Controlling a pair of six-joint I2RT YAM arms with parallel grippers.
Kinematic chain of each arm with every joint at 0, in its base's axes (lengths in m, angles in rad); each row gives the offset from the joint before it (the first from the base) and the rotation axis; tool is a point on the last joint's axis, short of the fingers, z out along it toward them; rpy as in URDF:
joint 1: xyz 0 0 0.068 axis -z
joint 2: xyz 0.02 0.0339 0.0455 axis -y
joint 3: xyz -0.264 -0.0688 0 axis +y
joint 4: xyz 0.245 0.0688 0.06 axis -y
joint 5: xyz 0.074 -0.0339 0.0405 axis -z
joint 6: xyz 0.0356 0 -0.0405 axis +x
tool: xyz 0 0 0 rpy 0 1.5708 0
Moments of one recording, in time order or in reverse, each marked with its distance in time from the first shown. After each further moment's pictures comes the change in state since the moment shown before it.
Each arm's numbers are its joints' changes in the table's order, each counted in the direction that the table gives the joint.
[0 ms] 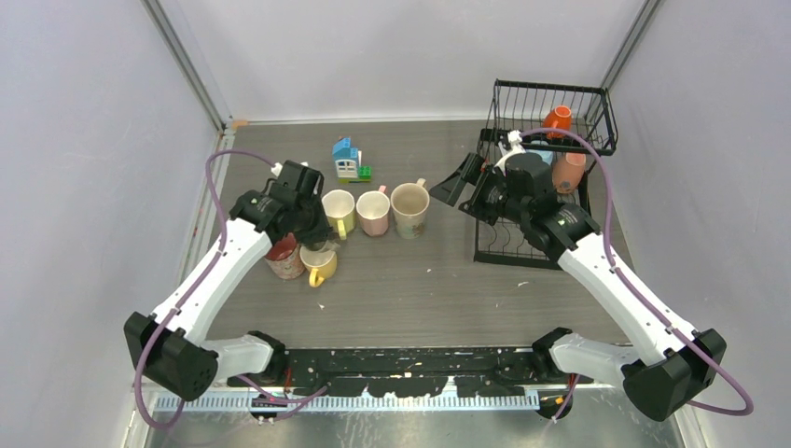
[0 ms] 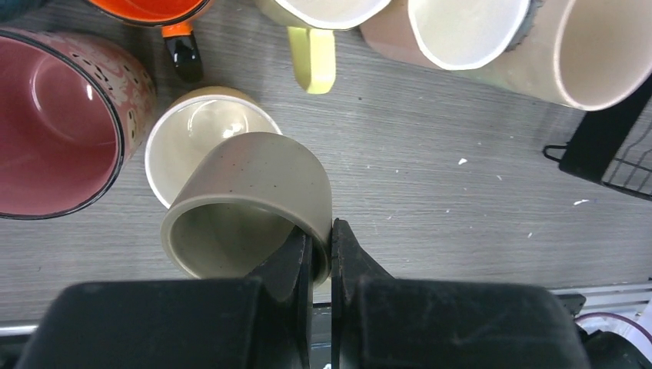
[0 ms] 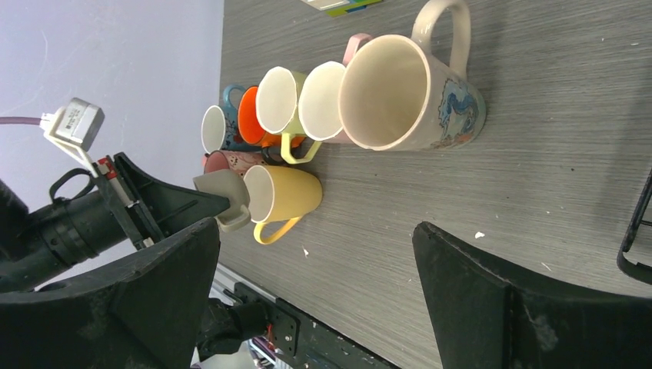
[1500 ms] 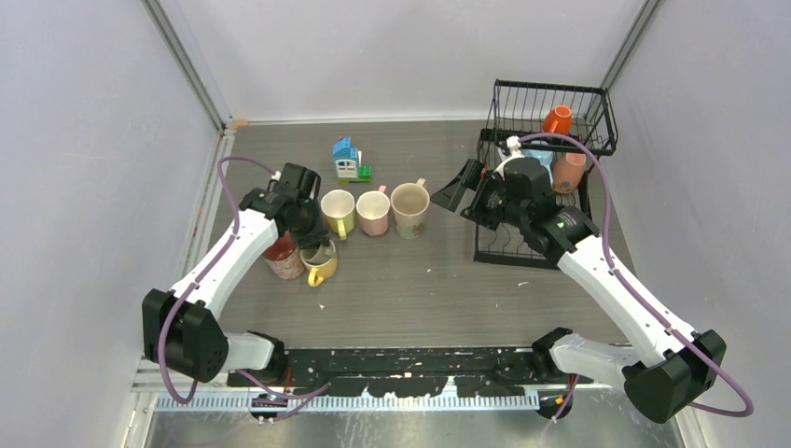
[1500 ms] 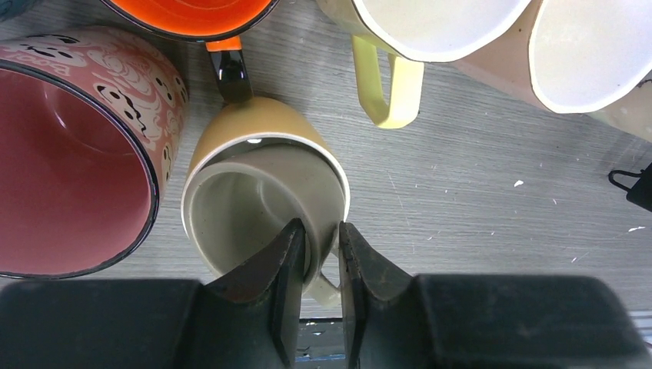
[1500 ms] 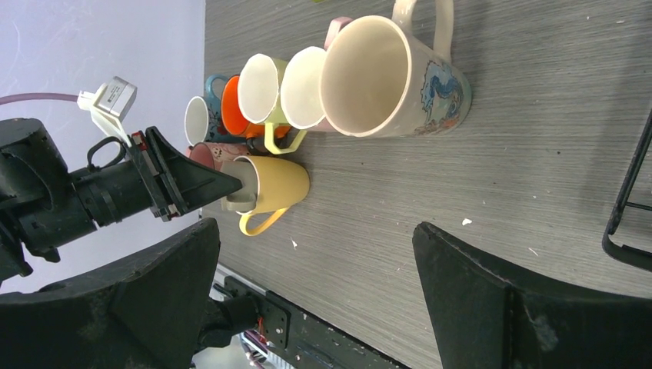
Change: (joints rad) left arm -0.104 -0.103 0.101 0.062 0.048 0.061; right arm 0.000 0.011 0.032 -0.017 0.001 -0.007
